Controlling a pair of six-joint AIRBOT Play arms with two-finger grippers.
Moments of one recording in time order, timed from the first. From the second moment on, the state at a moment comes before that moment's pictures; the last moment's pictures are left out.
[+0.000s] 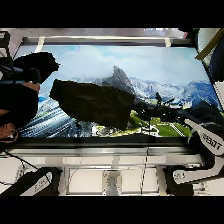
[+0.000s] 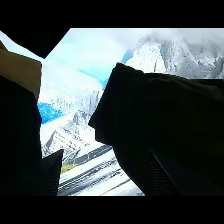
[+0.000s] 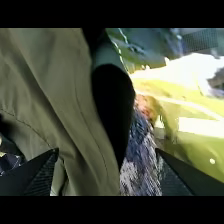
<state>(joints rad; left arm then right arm) 0.03 -1.07 1.35 1.67 -1.09 -1.60 -0.01 -1.55 0.72 -0.17 0.90 0.92</state>
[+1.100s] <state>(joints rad) 0.03 -1.07 1.35 1.67 -1.10 -1.62 0.10 -1.60 1.21 -0.45 0.99 1.22</state>
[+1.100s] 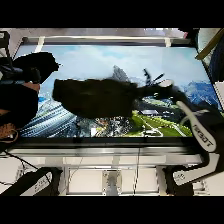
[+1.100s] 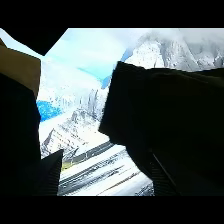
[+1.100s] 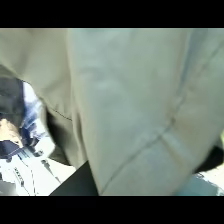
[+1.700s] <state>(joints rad) 0.03 -1.07 1.35 1.67 -1.10 -1.62 -0.95 -1.15 1.39 -0.62 1.45 1.36</state>
